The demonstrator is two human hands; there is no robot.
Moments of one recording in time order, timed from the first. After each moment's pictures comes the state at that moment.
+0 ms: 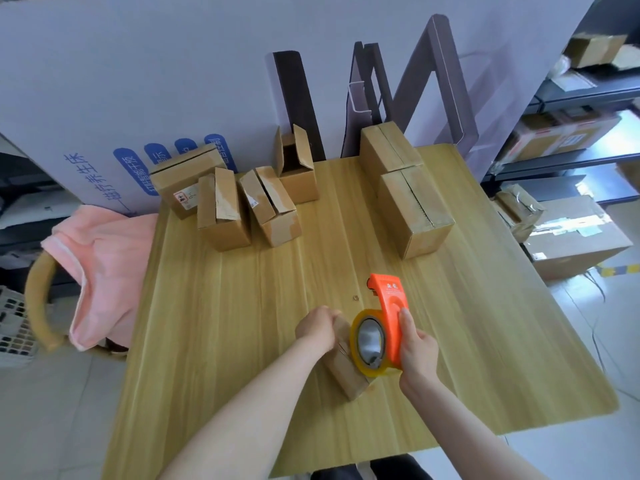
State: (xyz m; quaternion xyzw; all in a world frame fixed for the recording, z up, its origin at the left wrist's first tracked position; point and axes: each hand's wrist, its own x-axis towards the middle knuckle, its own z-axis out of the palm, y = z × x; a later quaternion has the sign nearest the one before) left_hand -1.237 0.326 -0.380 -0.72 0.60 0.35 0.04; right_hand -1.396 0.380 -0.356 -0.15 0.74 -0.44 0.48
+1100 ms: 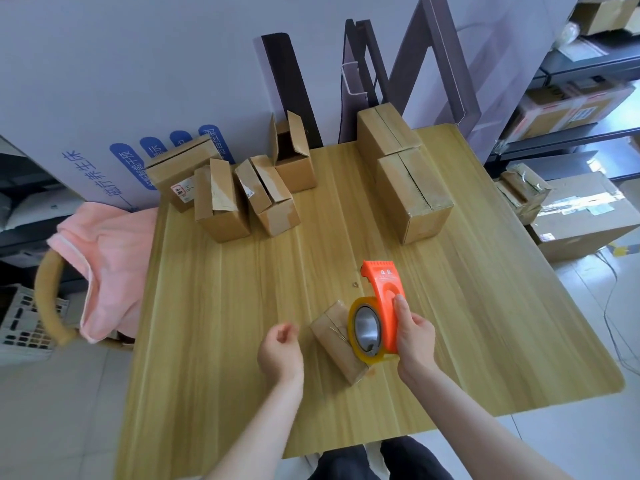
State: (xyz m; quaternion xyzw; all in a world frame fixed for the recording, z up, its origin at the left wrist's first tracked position) left_hand -1.207 0.402 -0.398 -0.83 0.24 0.31 -0.38; right_hand -1.397 0.386 -0.356 -0.17 0.71 -0.46 0.51
